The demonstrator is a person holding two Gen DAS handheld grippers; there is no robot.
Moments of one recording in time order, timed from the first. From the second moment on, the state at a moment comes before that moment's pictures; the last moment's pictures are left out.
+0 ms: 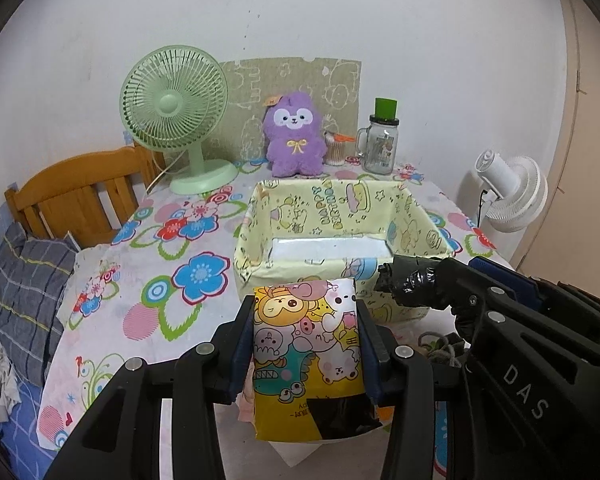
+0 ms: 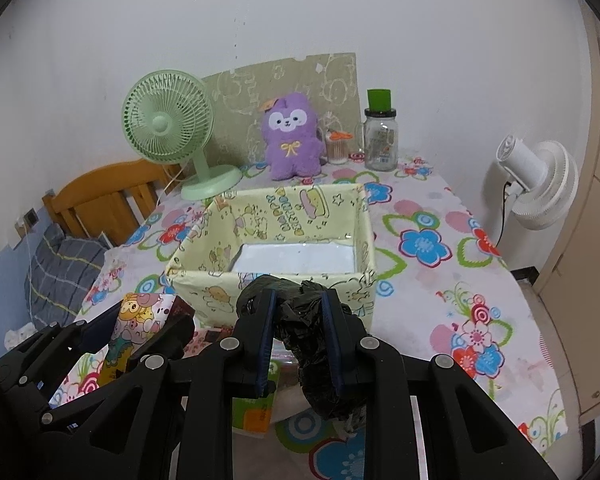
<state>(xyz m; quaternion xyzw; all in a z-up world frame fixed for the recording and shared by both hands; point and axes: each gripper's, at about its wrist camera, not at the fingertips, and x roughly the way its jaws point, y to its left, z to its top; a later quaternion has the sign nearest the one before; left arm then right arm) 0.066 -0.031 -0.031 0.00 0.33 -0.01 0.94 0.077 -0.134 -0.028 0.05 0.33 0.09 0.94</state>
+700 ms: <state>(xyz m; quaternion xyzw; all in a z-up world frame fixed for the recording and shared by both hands) 0.088 -0.039 -0.011 0.00 0.32 -0.01 0.95 0.096 -0.140 -0.004 0.04 0.32 0.08 0.94</state>
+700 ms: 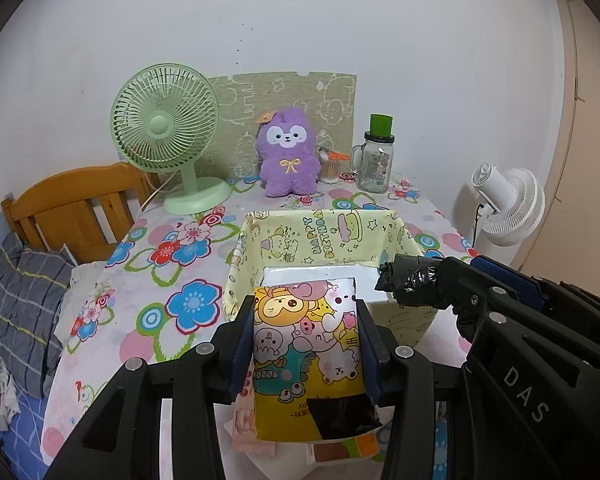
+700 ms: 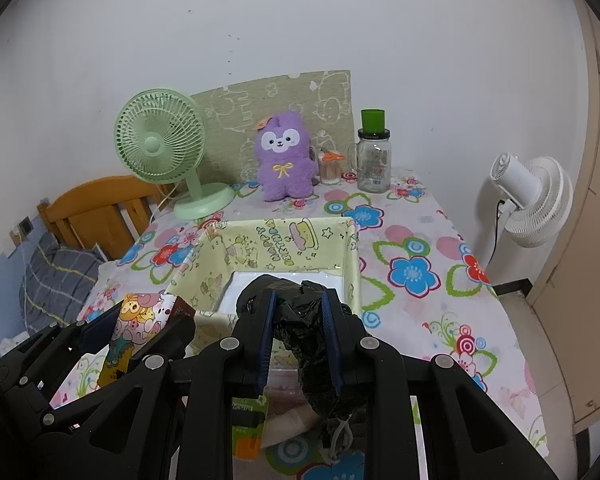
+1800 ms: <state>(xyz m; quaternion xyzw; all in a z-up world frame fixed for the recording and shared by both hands) 0.160 -0.033 -0.018 0.00 0.33 -0.01 0.95 0.171 -0.135 -0.011 0.03 0.31 0.07 0.95</state>
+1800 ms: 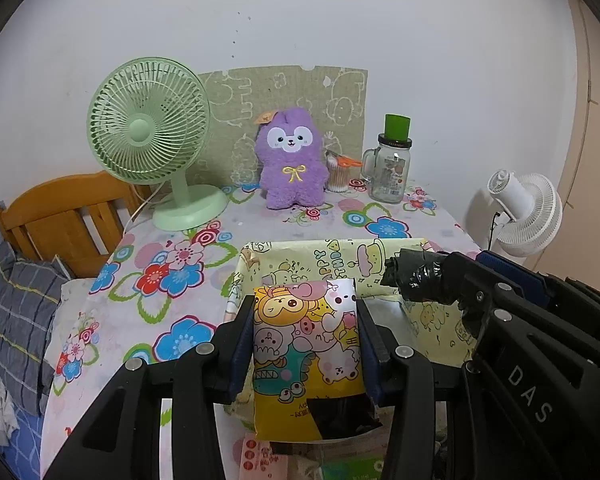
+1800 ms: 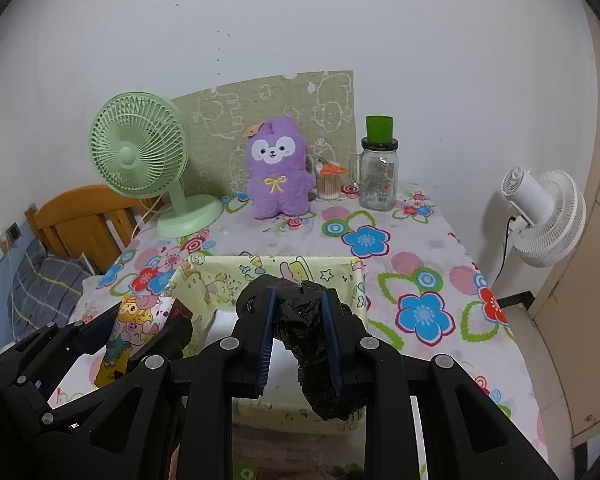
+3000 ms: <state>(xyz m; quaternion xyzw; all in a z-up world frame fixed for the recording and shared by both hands) 0.226 -0.024 -0.059 0.00 0.39 -0.01 0.92 0.243 -0.114 -0.051 0.02 0.35 0.09 0.93</state>
